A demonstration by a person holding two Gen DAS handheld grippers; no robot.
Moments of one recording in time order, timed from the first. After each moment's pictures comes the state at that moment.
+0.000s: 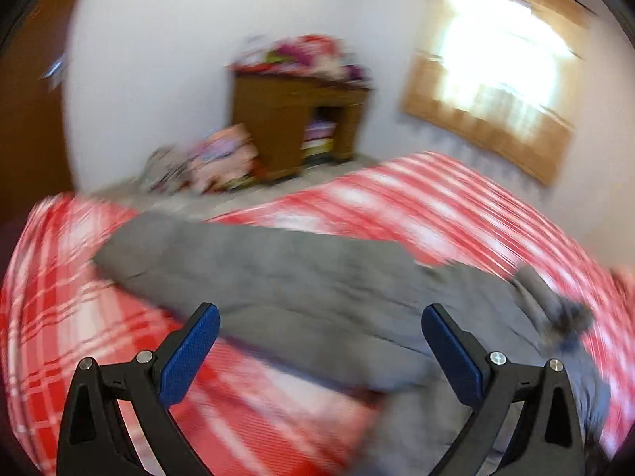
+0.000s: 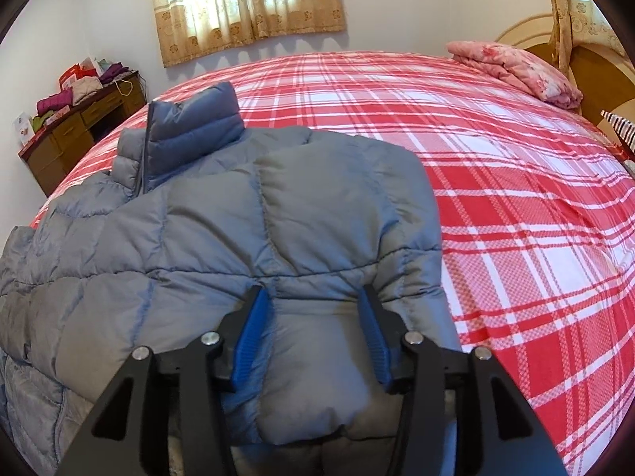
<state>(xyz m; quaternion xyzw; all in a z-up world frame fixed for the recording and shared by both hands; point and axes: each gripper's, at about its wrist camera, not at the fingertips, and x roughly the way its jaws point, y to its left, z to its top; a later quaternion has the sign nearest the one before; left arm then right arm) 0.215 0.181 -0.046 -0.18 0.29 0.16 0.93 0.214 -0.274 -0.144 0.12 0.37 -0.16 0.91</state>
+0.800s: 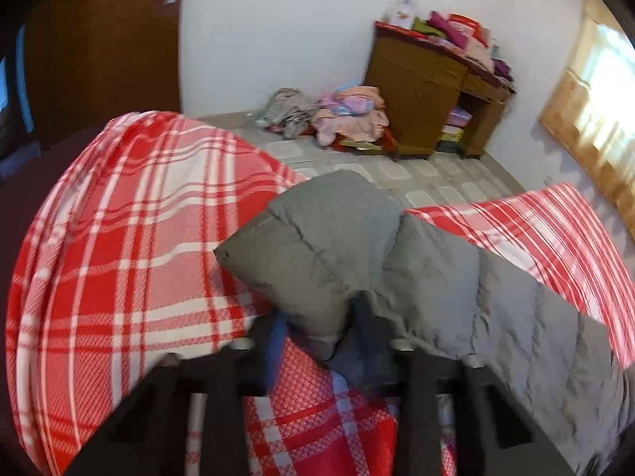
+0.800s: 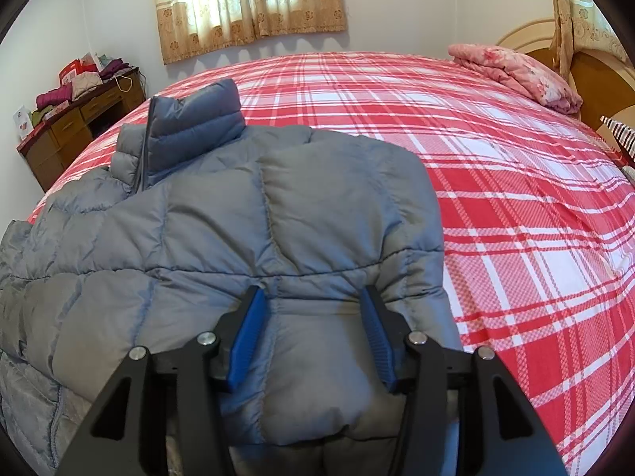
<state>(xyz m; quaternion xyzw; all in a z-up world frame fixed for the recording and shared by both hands) 0.248 0.320 -0.116 -0.25 0.34 0.32 0.85 0.216 -0.273 -0.146 0.12 0.37 -0.16 0.91</state>
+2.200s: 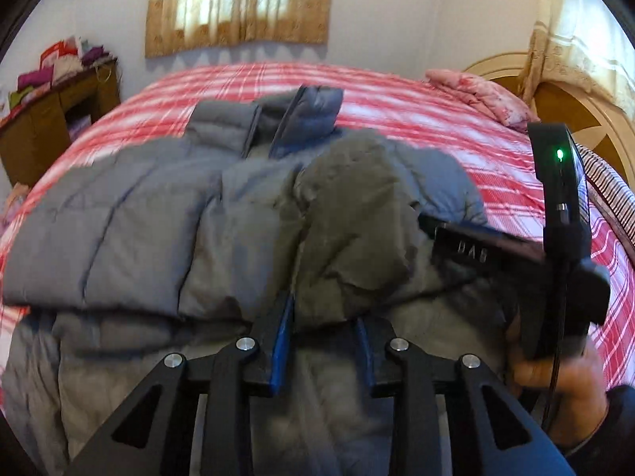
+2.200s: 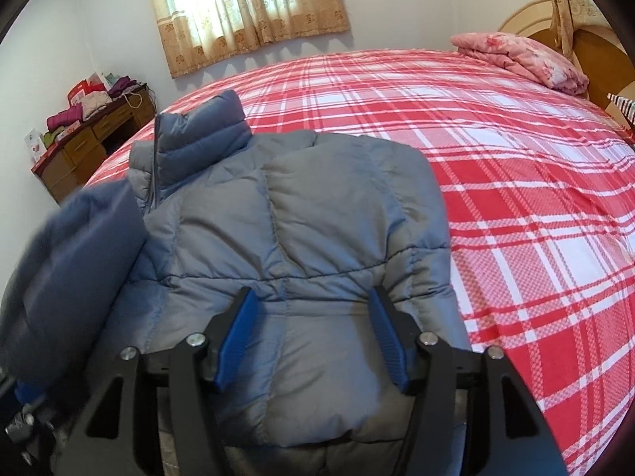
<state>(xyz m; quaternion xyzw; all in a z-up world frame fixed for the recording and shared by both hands) 0.186 -0.112 -0.099 0.04 0.39 -0.25 0.88 0.215 -0.284 -0.146 0.15 0.37 -0.12 0.91</state>
